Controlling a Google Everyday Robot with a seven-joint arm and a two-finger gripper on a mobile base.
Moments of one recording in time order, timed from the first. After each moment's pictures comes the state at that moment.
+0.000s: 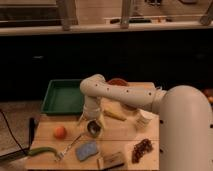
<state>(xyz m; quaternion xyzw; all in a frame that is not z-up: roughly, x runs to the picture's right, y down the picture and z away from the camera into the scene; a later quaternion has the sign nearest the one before) -0.070 0.213 0.775 -0.36 -0.36 -0.52 0.68</state>
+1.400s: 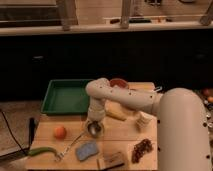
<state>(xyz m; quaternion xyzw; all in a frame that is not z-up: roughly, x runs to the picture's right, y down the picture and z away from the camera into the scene) -0.050 0.230 0.794 -0.39 -0.37 -0.50 0.68</state>
